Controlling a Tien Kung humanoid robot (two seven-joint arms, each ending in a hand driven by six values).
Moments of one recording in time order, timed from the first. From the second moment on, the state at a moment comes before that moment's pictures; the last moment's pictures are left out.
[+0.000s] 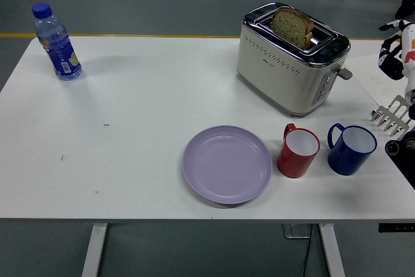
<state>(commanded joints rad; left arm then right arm) -0.07 0.00 -1.17 -0.18 0.99 0.24 0.22 0.56 -0.38 1.05 1.14 -1.95 -0.54 -0.30</state>
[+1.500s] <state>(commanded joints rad) -0.07 0.00 -1.17 -0.18 1.00 0.24 0.23 0.55 -0.31 0.94 1.06 -1.97 -0.50 -0.30</state>
